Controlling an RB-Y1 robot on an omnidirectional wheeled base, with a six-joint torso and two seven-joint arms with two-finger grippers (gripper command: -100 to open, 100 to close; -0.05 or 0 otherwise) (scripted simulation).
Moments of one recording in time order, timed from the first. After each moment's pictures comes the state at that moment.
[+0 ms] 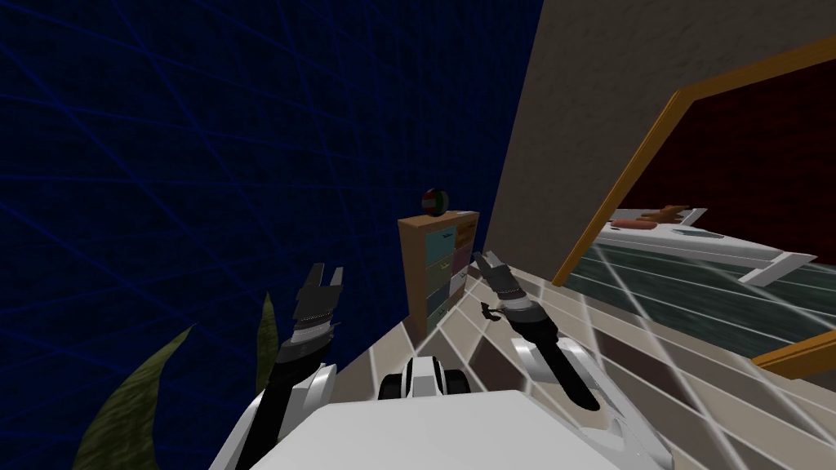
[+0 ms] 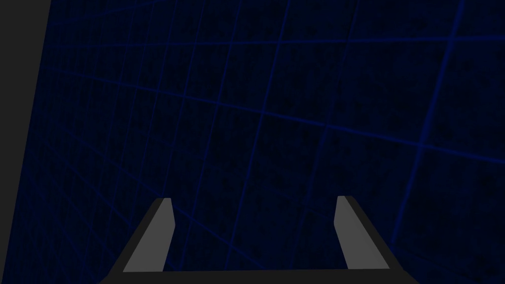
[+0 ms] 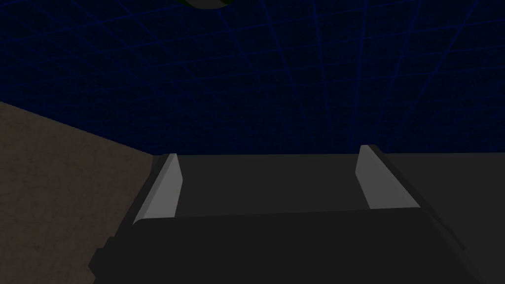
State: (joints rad) left arm 0.52 0.01 0.07 -2.30 -0.11 -0.53 0.15; right arm 0.41 -0.23 -0.10 -2.28 0.34 -0.42 0.42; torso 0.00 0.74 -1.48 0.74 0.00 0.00
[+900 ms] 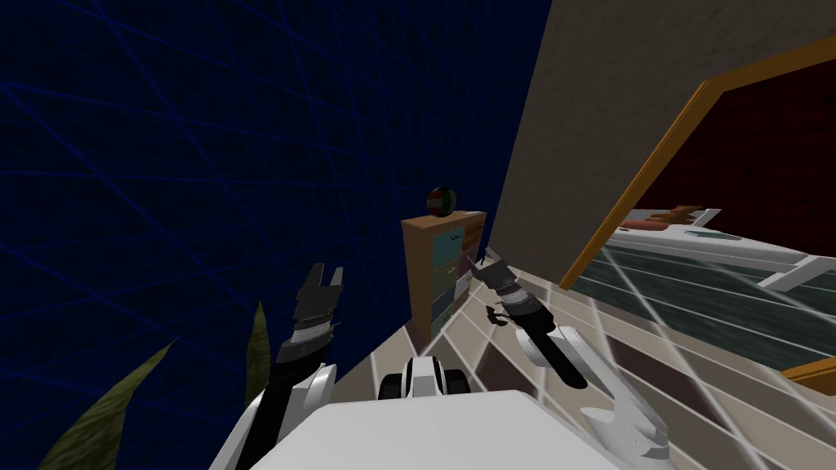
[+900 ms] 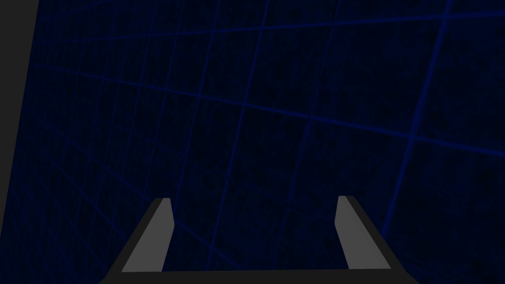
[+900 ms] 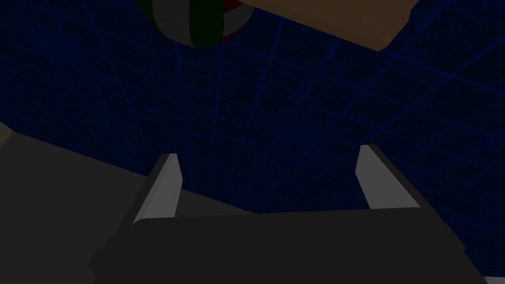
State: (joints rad) left arm 0.52 0.01 0.07 -2.30 -0.11 -0.53 0.15; right arm 0.35 -0.32 -0.15 -2.23 0.59 -0.42 0.65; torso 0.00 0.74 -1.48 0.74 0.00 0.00
